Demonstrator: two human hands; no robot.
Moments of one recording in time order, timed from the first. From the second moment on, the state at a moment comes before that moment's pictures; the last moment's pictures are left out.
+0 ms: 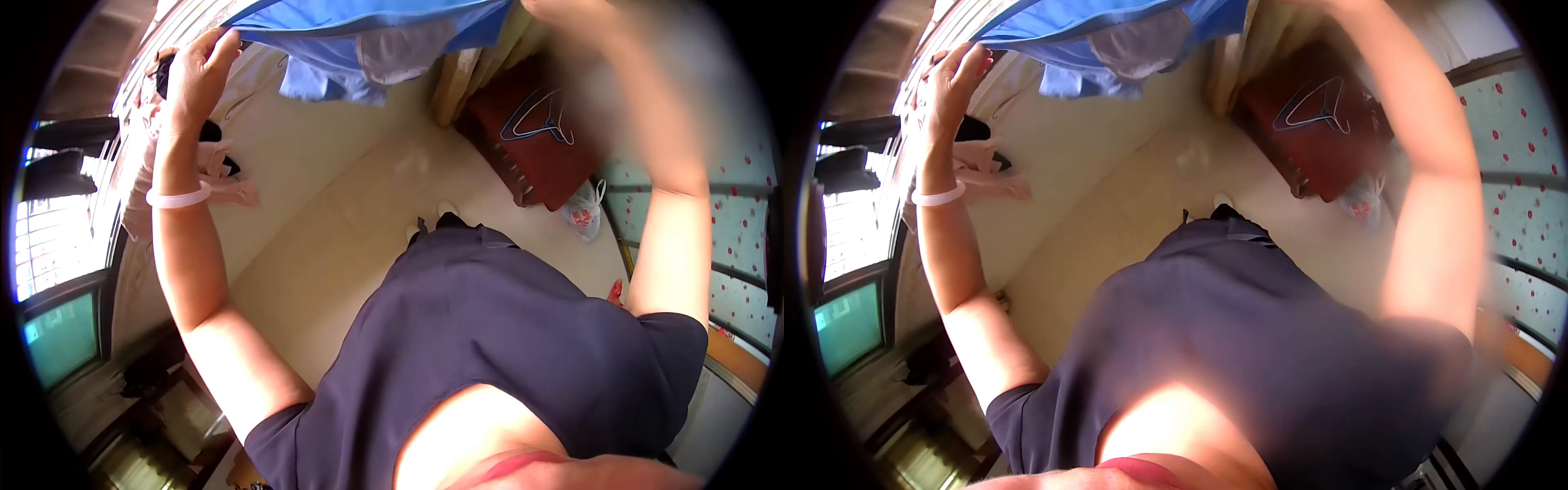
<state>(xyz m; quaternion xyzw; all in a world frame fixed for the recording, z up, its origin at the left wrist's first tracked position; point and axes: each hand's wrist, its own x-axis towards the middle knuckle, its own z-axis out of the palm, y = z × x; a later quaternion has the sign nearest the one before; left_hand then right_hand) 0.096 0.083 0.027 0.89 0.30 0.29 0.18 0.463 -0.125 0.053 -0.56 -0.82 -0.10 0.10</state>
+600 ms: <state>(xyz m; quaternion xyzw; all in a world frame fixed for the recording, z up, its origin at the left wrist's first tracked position) 0.207 -0.021 -0.040 0.66 0.22 0.72 0.02 0.409 -0.225 -0.203 -0.52 -0.60 0.26 0.55</state>
